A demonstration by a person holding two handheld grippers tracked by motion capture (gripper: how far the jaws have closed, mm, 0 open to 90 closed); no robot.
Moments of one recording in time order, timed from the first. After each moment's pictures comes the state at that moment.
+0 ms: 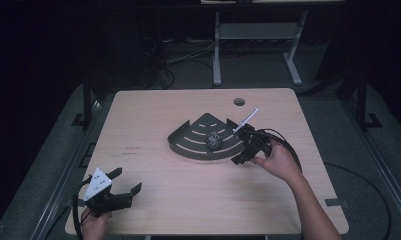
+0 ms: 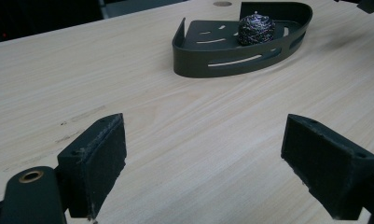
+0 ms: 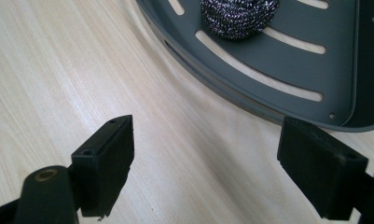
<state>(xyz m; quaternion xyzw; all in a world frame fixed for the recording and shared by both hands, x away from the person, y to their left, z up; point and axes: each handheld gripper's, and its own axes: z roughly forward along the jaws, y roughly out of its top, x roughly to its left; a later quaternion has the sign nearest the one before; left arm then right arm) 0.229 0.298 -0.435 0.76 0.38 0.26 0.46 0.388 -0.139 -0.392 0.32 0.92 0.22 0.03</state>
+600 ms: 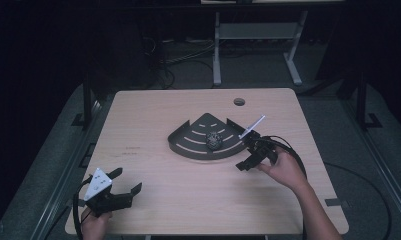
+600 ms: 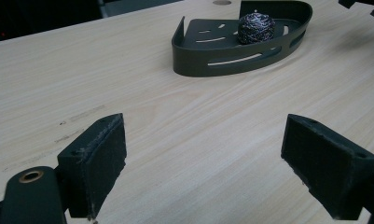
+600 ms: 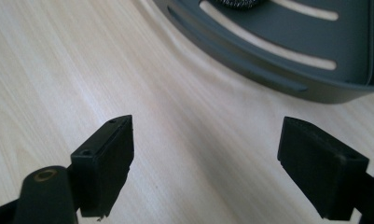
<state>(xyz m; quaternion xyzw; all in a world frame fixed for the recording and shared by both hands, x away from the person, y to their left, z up) 0.230 0.298 -0.435 0.76 0.38 0.26 0.46 0.373 -0.154 -0.404 0.32 0.92 0.22 0.02</state>
